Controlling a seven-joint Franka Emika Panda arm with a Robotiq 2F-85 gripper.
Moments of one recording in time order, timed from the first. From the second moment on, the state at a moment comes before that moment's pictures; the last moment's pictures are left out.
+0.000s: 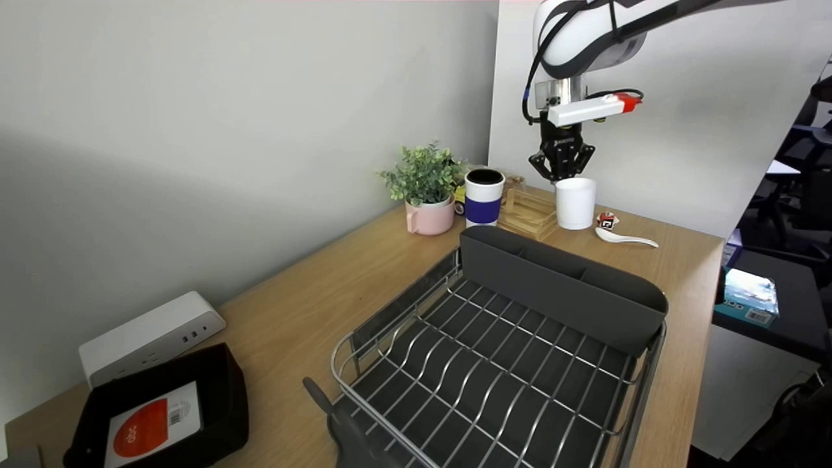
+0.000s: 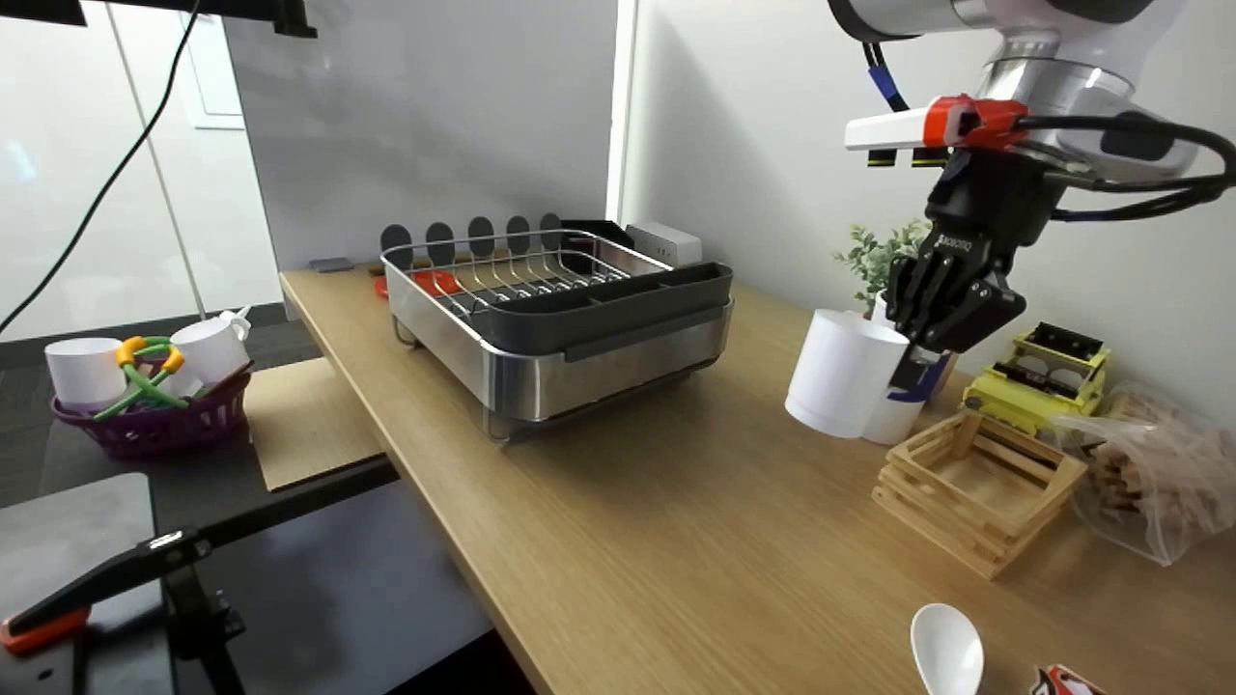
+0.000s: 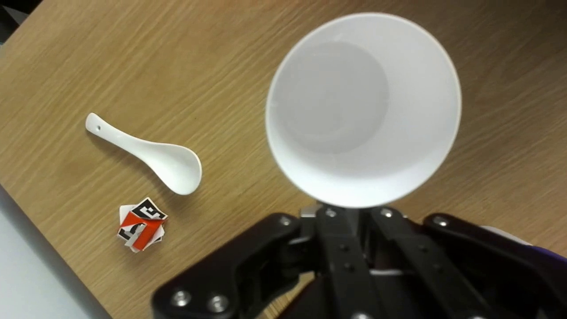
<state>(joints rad) -0.13 0.79 -0.18 -1.22 0.10 1.77 0.41</state>
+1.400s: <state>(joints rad) -0.14 0.98 -0.18 -1.05 -0.05 1.73 0.28</state>
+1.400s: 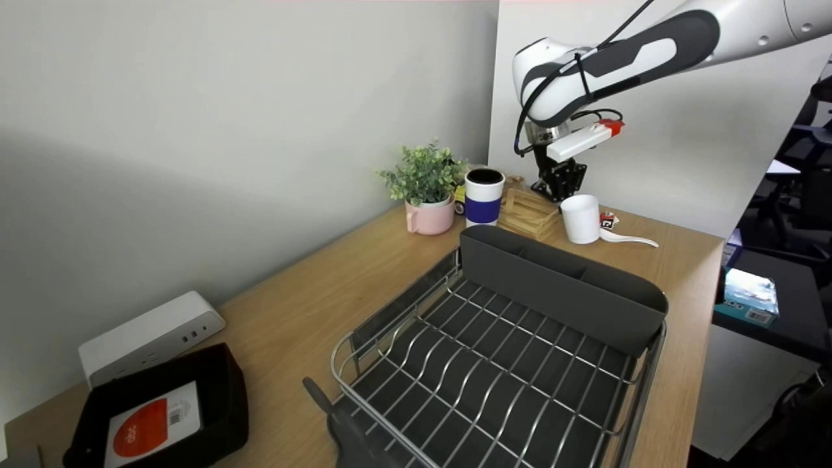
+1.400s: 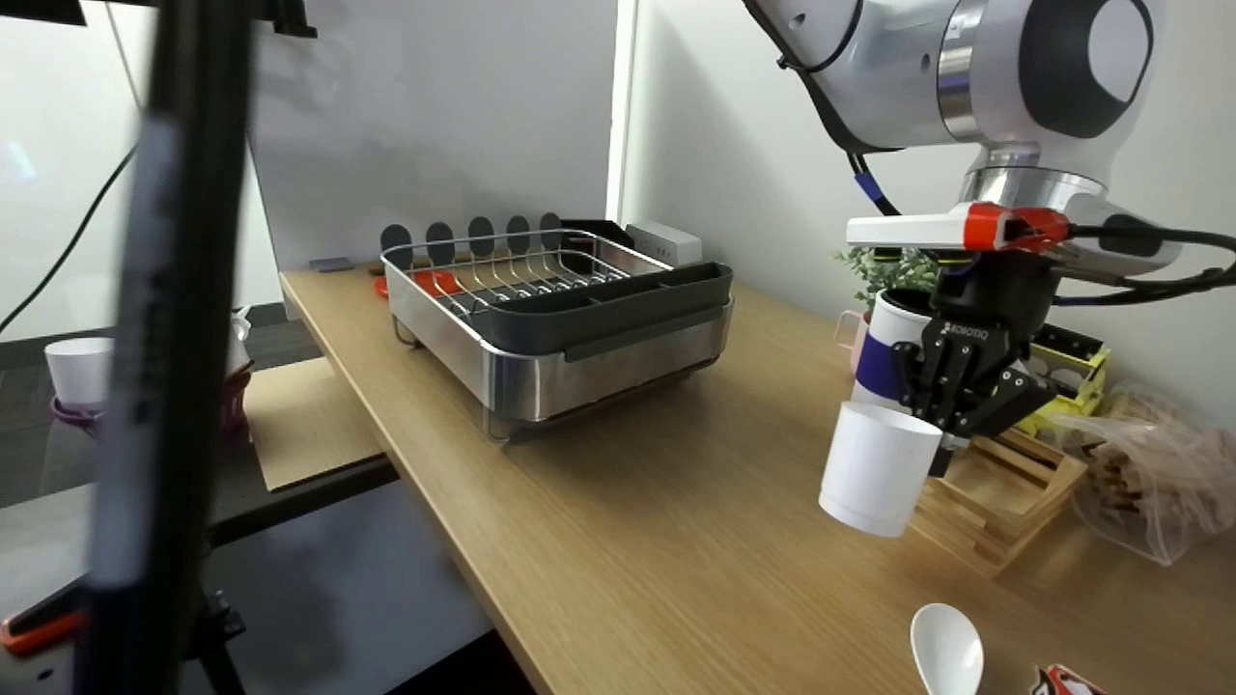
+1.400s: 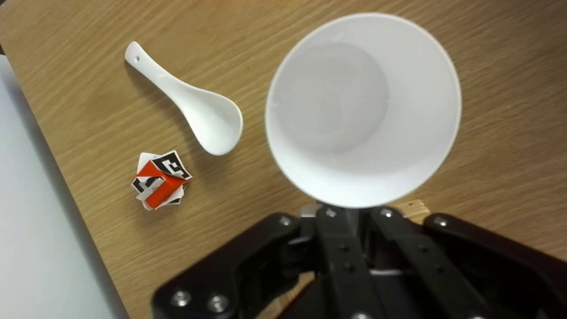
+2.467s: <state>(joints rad) -0.21 0.98 -0.09 -1.04 0.03 1.71 -0.04</state>
